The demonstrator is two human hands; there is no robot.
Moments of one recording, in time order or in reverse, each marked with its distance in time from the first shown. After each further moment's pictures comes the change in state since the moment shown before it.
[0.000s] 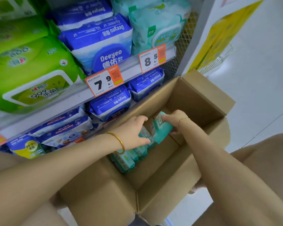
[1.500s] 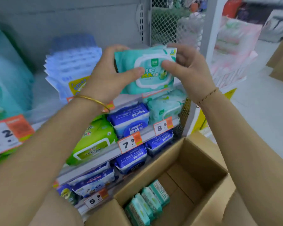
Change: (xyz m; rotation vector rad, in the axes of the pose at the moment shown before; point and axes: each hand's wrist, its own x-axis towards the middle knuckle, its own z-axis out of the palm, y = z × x) left_hand -0.127 0.105 -0.259 -0.583 0.972 0.434; right_hand -0.238 -0.204 -0.121 0.605 -0.065 -1.395
